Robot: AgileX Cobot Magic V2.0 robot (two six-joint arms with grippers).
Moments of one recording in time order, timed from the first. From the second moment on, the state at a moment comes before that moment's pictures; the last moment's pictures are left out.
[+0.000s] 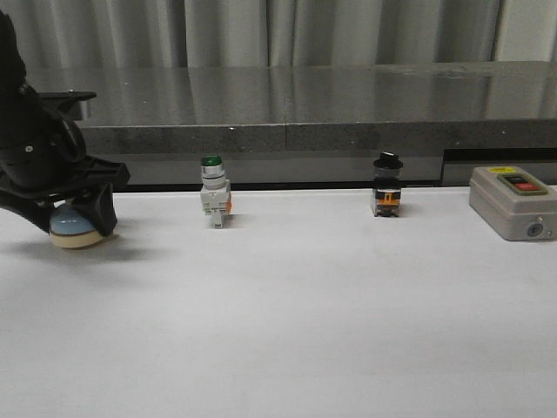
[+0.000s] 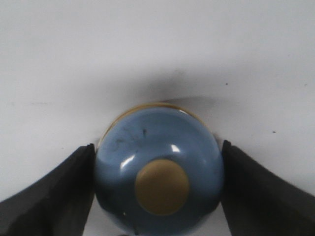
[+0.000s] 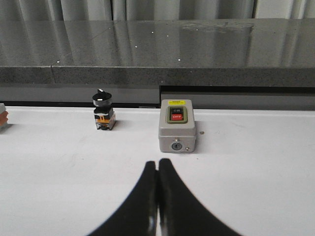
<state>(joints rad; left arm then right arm) -0.18 1.98 -1.29 -0.05 0.50 0.01 0.08 -0.01 0.03 -0.03 0.13 0.06</state>
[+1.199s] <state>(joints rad) -0.73 2.01 -1.44 -0.04 0.54 0.01 0.08 -0.01 0.03 -0.03 0.13 0.06</state>
